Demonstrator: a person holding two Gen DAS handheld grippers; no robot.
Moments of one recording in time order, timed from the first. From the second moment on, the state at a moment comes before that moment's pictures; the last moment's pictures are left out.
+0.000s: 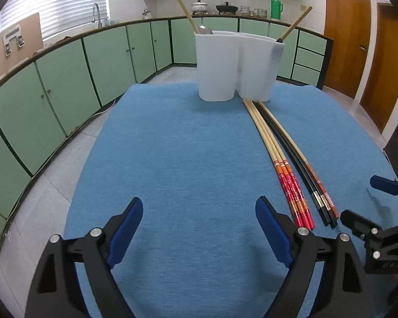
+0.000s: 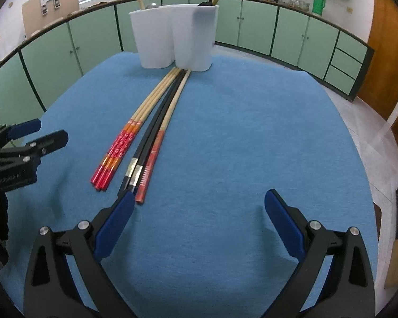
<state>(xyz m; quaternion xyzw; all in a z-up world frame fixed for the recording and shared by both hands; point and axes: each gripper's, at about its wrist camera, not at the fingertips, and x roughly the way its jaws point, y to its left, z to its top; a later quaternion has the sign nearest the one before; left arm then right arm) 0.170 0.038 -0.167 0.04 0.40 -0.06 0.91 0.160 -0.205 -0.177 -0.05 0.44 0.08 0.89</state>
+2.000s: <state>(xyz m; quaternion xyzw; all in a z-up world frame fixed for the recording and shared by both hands) 0.168 -0.021 -0.187 0.05 0.44 -0.11 0.89 0.165 -0.227 -0.177 -0.01 0.45 0.07 0.89</state>
